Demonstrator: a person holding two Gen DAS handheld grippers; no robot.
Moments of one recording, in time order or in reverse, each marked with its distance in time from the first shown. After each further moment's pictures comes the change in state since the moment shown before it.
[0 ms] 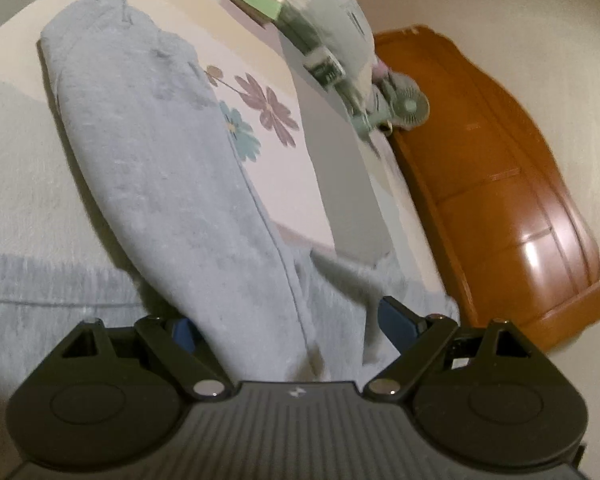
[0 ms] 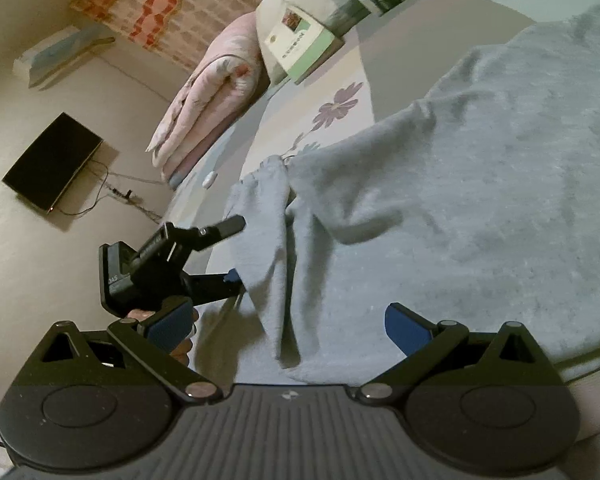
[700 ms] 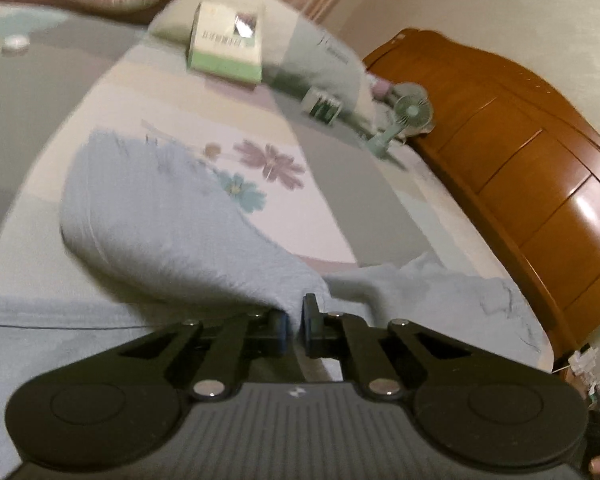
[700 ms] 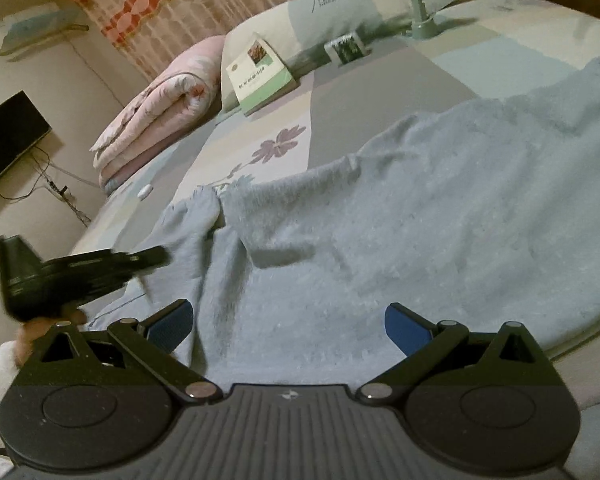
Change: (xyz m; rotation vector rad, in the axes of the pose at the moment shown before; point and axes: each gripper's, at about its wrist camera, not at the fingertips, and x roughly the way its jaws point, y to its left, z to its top) left arm -0.046 -0.065 -0.032 0.329 -0.158 0.251; right arm -0.031 0.001 -0.009 -0.154 -0.113 -0.252
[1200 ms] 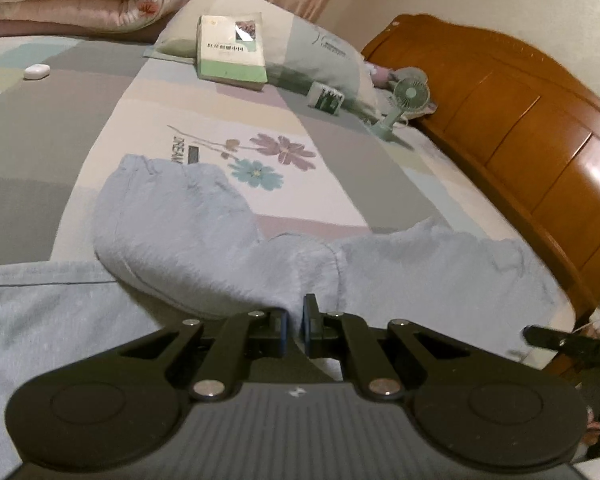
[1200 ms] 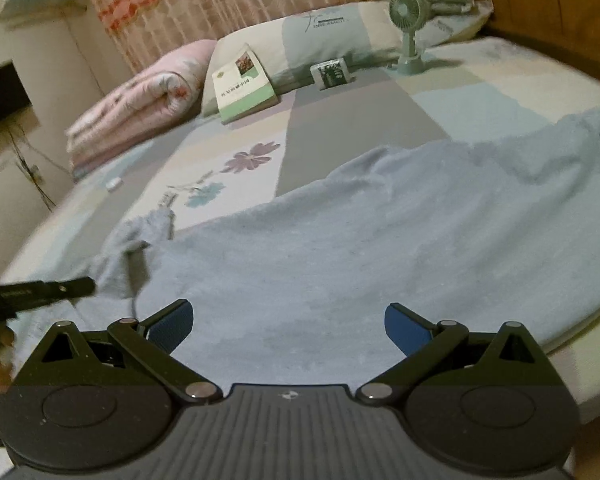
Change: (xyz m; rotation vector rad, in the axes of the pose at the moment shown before) left arm -0.039 0.000 -0.029 0.085 0.025 0.069; right arm -0.014 0.008 -0.001 -0.149 -0.043 -0.160
